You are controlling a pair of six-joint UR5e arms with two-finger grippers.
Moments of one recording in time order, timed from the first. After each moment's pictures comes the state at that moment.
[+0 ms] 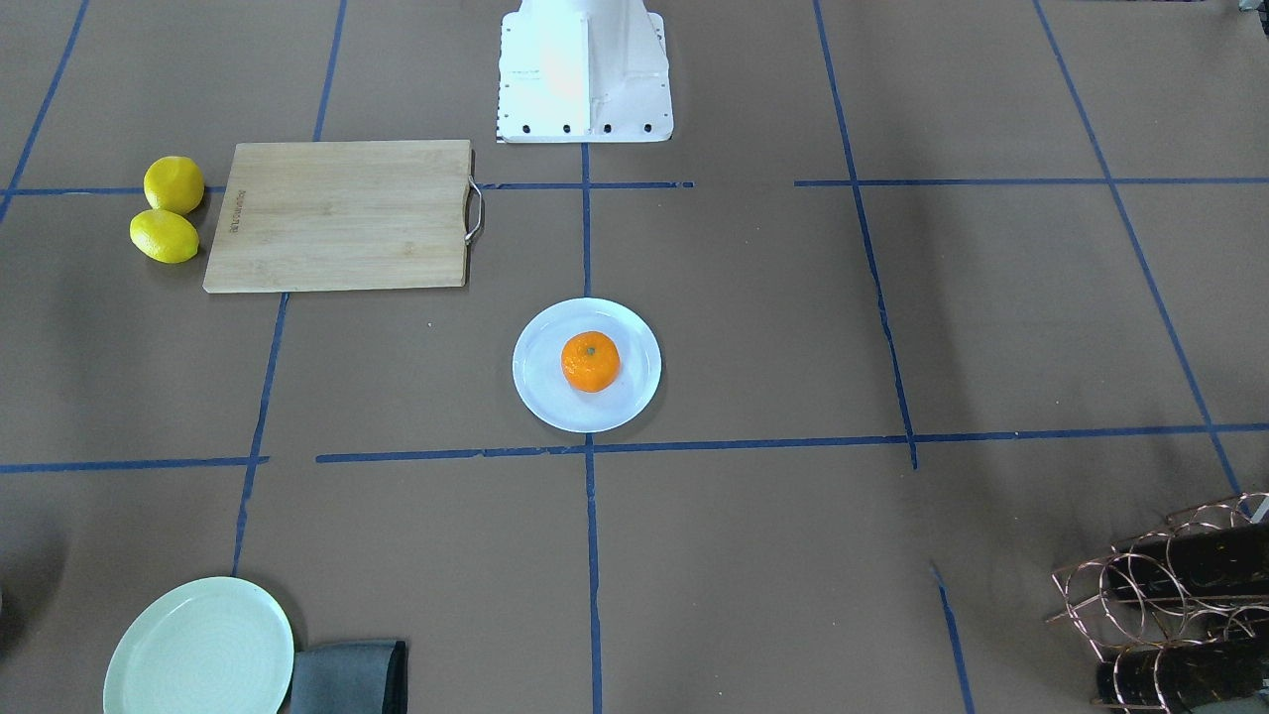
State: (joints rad) left arm -1.58 -1.53 -1.64 -1.48 -2.39 0.31; right arm 1.44 -1.36 1.73 -1.82 2.34 -0.15
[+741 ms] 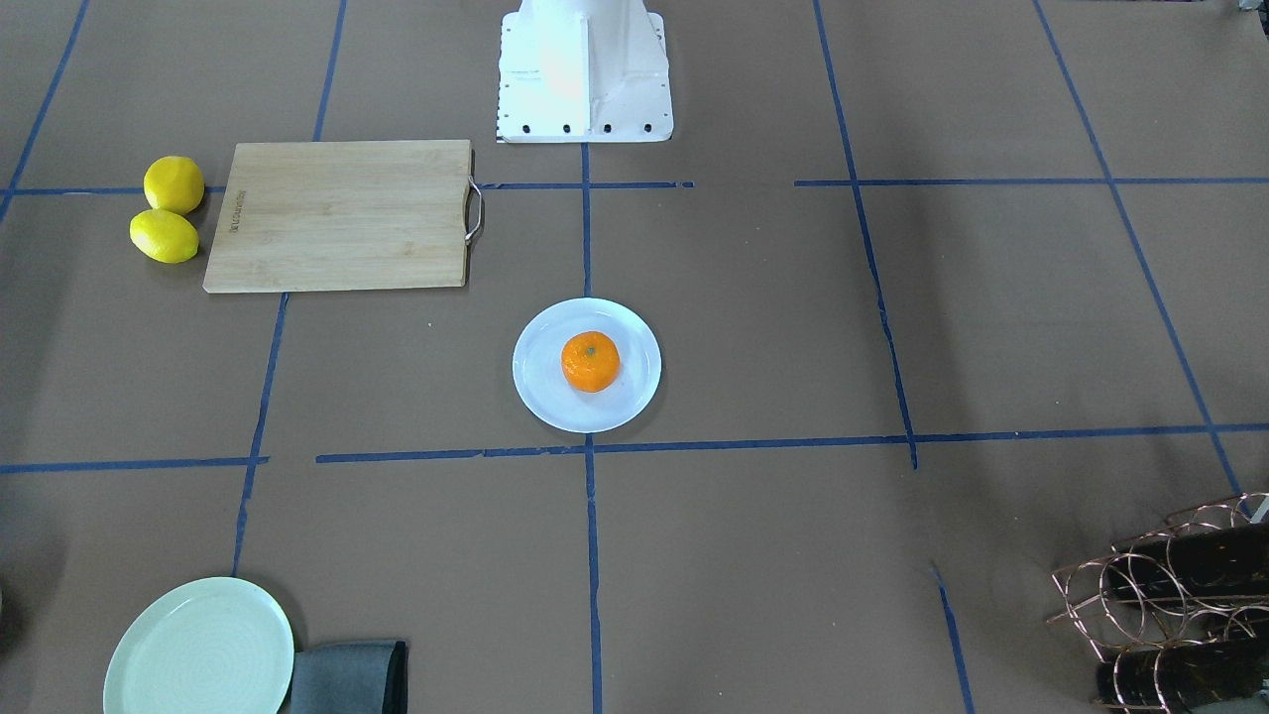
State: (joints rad) left arm -1.58 -1.53 -1.65 -1.48 -2.38 0.26; right arm 1.63 -1.48 1.54 -1.74 2.39 -0.34
